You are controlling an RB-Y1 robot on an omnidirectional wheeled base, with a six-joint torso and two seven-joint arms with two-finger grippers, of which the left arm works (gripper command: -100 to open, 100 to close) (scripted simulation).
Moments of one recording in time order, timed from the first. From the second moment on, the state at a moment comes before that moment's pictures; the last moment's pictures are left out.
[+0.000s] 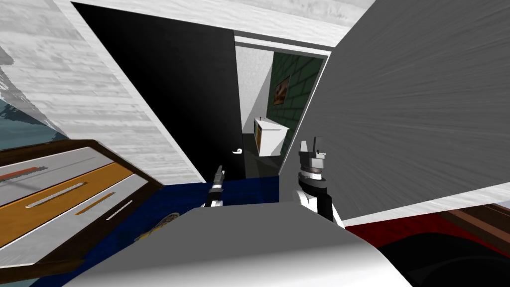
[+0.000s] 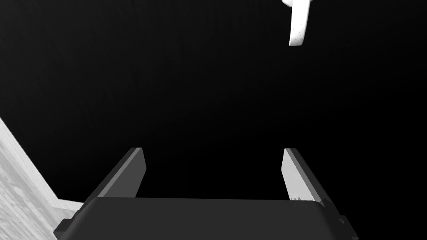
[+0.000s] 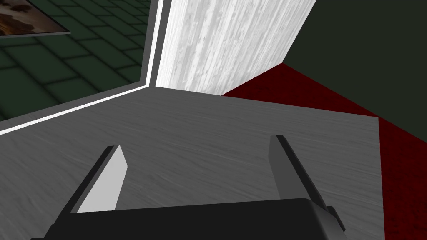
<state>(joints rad) 0.14 0.04 0.04 -1.17 0.04 -0.71 -0.05</state>
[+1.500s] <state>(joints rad) 0.04 -0.03 0.04 -0.89 0.05 -0.74 -0.07</state>
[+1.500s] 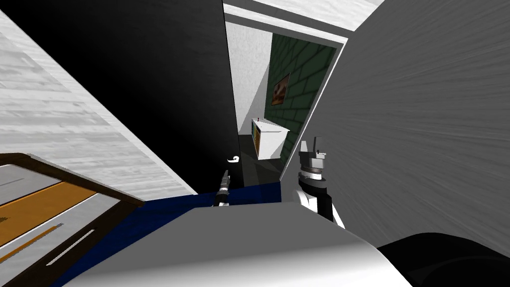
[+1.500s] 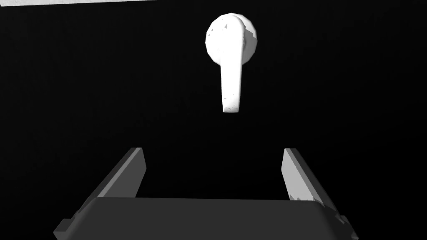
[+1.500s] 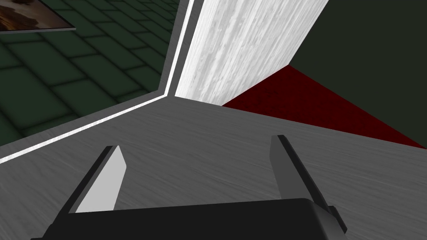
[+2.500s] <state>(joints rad) 0.04 0.10 0.05 -0.86 0.01 -0.69 -0.05</state>
